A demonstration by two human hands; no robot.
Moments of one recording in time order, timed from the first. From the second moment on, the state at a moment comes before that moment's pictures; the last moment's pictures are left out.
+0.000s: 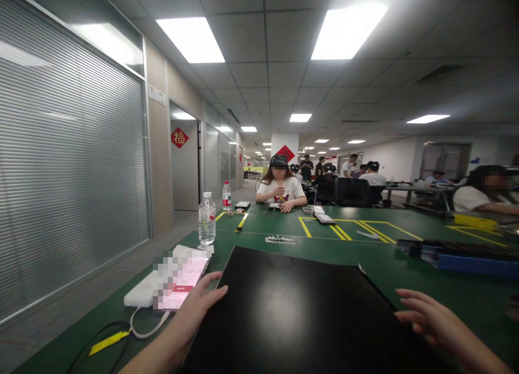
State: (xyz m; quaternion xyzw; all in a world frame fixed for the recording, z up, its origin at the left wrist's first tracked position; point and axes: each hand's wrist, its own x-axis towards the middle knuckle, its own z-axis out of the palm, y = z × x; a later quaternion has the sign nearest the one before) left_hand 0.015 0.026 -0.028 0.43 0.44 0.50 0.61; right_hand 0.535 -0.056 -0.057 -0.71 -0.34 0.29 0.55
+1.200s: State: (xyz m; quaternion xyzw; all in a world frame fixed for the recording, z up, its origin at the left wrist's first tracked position) left_hand 0.015 0.032 -0.049 0.44 0.41 0.44 0.67; right_hand 0.529 -0.052 -0.047 -0.80 -0.46 0.14 0.35
